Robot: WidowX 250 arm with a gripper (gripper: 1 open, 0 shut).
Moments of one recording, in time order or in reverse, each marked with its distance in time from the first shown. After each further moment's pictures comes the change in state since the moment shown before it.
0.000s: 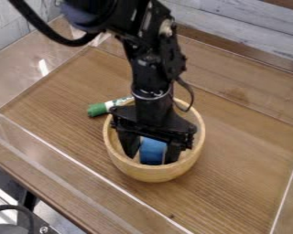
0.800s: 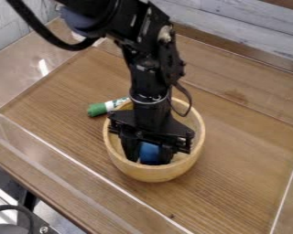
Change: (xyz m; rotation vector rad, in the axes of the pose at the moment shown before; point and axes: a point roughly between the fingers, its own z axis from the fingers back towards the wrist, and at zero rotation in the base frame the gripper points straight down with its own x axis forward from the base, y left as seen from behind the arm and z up) arm -0.005 0.002 -0.002 0.006 0.024 0.002
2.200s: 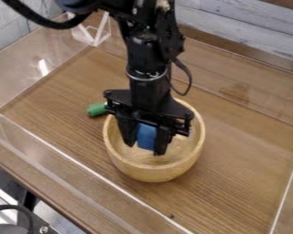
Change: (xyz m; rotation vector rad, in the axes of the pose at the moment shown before) arm 0.004 0.003 0.029 0.007 -0.027 -0.034
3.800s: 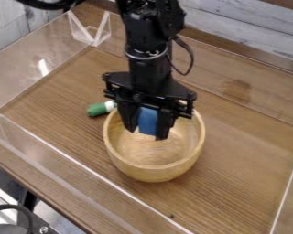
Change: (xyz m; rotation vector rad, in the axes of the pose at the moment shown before) arm 0.004 -0.004 0.022 -0.013 -0.020 0.003
